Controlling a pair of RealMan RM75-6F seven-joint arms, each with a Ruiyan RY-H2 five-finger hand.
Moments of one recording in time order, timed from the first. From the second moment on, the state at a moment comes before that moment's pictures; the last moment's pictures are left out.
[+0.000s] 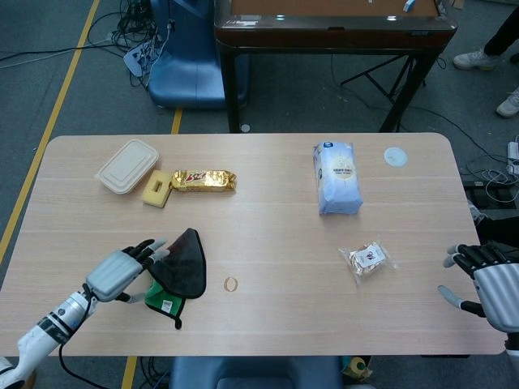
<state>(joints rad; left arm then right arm) -0.51 -1.16 0.00 -1.52 1.77 0.98 -0.07 0.06 -0.92 0.01 -1.69 -1.67 1.56 -0.03</state>
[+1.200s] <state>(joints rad) -0.68 -1.46 -0.01 -1.24 1.53 0.78 0.10 0.06 -0.93 0.01 -1.66 -1.65 1.54 0.00</state>
